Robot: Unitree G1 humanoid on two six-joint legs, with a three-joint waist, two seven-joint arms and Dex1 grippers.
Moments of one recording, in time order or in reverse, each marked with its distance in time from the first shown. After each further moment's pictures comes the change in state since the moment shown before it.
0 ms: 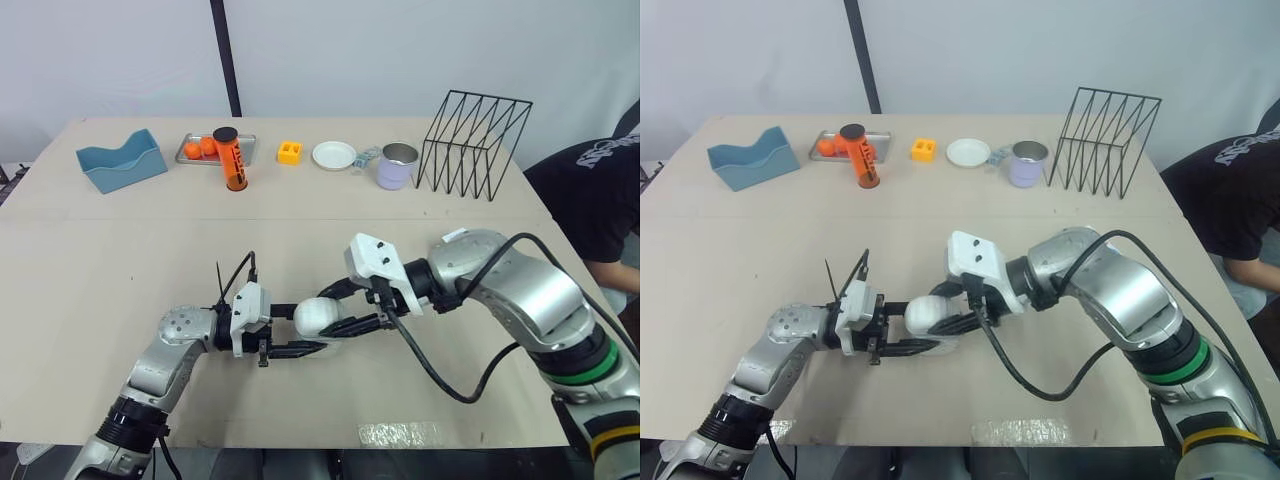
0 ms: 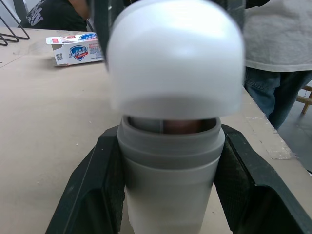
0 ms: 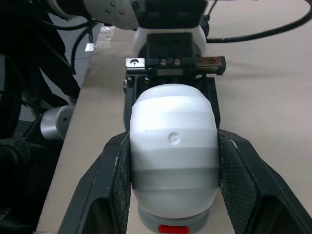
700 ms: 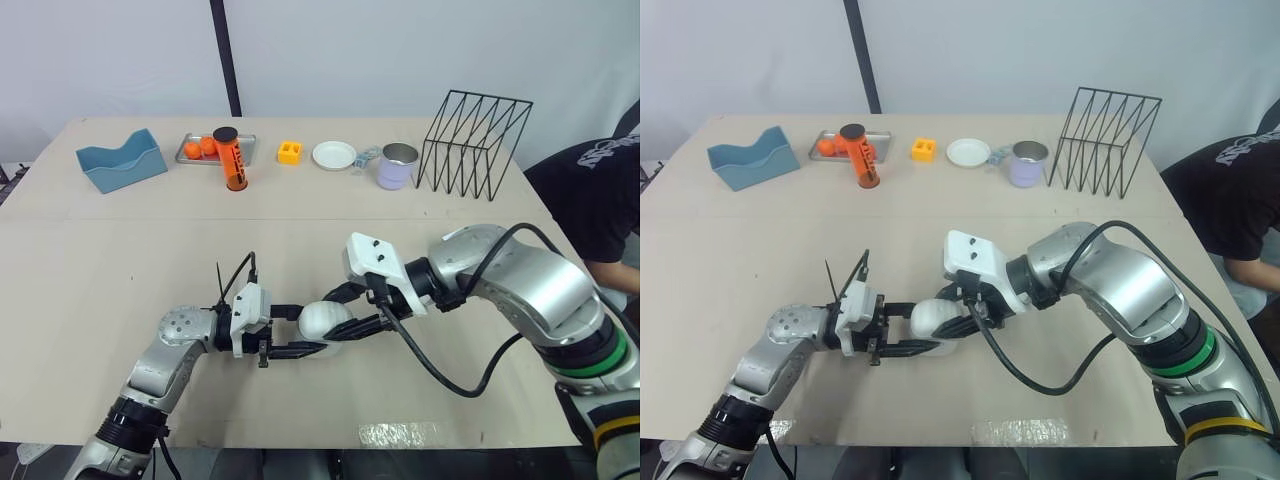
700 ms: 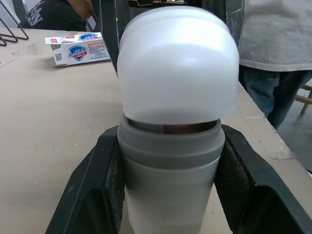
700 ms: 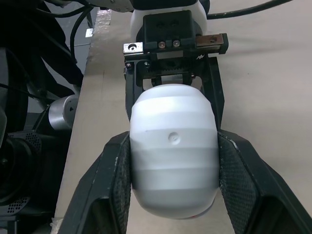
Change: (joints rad) left arm 0.002 0.002 -0.002 -0.002 0.000 -0.004 0.002; right arm -0.063 -0.022 0.012 -0.036 0.040 0.161 -0.014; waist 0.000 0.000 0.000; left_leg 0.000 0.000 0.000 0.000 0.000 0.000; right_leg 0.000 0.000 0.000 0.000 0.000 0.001
